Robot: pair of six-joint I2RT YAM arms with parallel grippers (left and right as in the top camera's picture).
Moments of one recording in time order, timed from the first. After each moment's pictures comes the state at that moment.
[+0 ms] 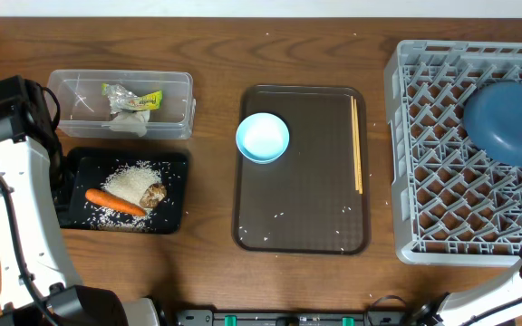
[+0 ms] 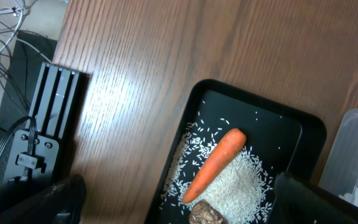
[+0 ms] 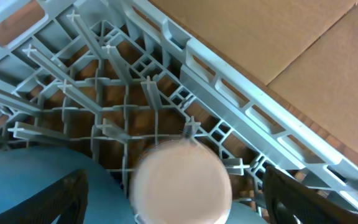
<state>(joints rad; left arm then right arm) 0.39 1.51 1.52 -1.54 -0.41 -1.46 -0.76 1.95 1.63 -0.51 0.07 0.09</state>
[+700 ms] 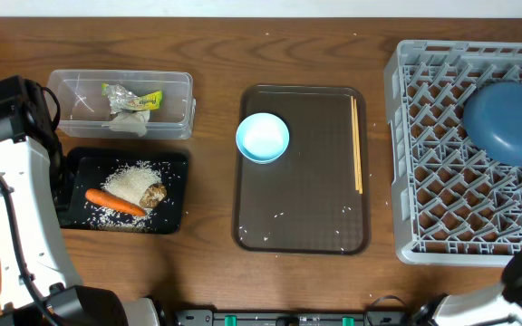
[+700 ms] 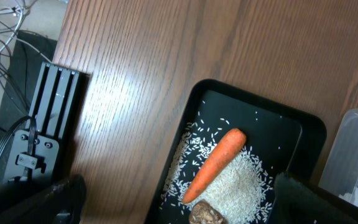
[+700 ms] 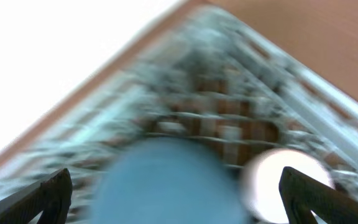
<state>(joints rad) 0.39 1.51 1.52 -1.54 -0.41 -1.46 -0.68 1.76 1.63 -0.55 -0.25 0.21</state>
